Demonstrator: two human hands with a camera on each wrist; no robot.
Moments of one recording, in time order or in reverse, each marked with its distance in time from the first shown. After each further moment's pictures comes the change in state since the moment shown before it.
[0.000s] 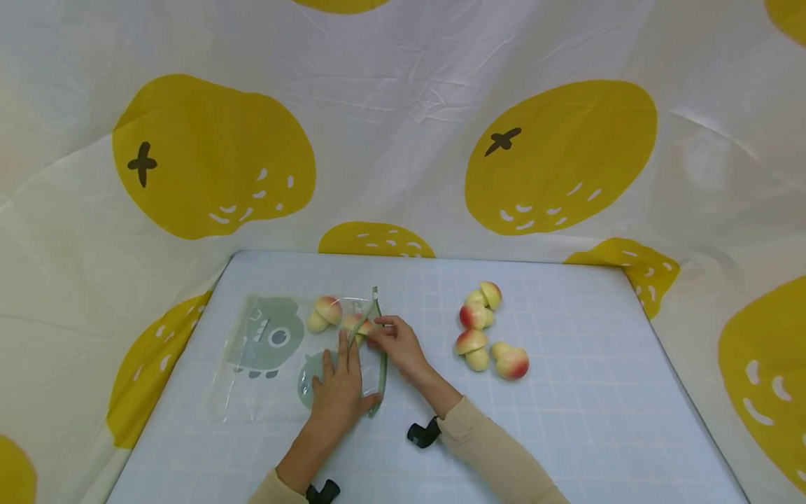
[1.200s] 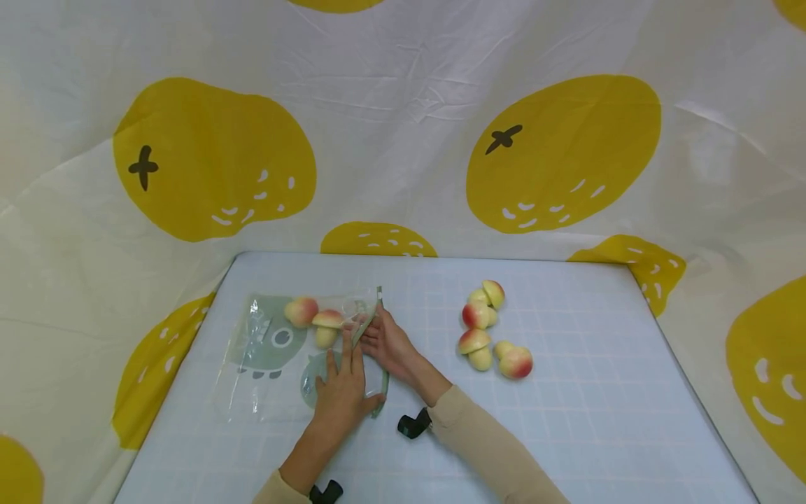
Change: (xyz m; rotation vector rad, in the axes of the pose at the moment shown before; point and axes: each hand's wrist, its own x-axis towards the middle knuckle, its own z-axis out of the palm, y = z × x) left_hand 0.000 0.001 0.000 0.003 0.003 0.003; right_hand 0.021 0.001 0.017 0.551 -0.298 0.228
